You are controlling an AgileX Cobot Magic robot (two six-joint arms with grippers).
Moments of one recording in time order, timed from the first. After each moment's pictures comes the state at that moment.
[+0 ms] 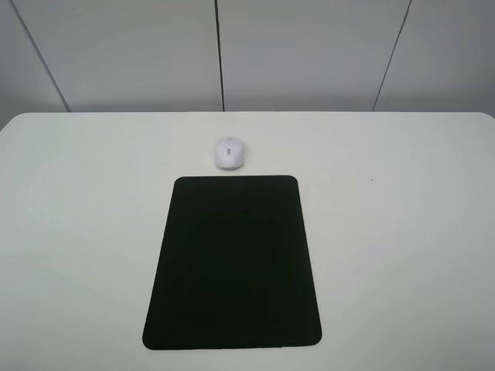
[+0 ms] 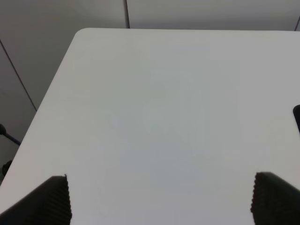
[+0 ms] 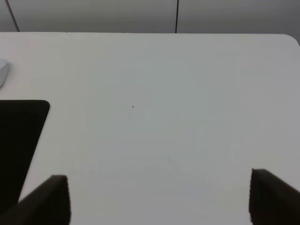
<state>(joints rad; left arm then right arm) -0.06 -0.01 -0.51 0.10 1.08 -0.12 -0.02 -0.01 -0.51 -0.03 1.08 0.01</state>
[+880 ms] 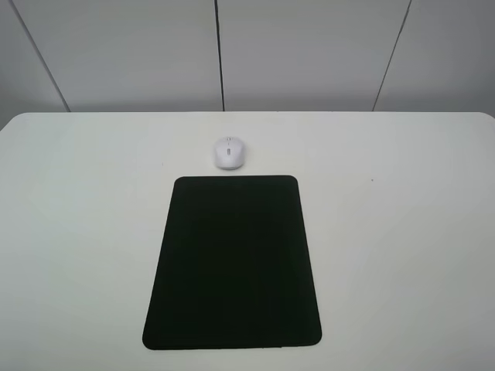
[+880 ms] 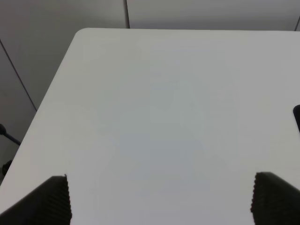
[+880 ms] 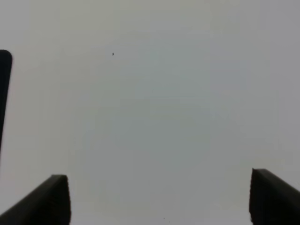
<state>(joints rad) -0.06 -0.01 -0.51 0.10 1.08 -0.12 -0.02 0.83 -0.75 -0.08 0.96 0.11</state>
